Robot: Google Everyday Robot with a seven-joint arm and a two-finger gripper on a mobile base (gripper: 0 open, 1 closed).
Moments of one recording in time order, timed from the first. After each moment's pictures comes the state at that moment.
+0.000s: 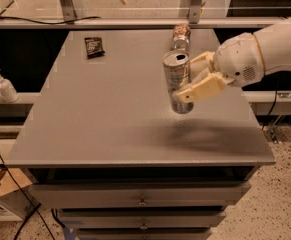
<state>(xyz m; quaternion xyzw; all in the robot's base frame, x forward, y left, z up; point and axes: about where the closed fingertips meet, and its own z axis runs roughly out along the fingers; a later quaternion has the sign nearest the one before) 0.504 -0.093 0.932 -0.58 0.64 0.31 0.39</state>
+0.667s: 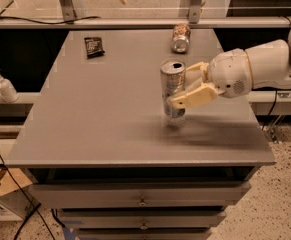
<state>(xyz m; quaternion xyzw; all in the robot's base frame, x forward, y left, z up) 0.514 -0.083 0.907 -0.56 0.63 0.34 0.42</state>
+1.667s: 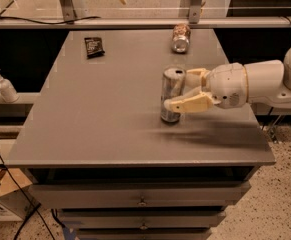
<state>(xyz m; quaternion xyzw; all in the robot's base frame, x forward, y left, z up) 0.517 -0.079 0.890 -0.52 0.61 0.36 0.47</state>
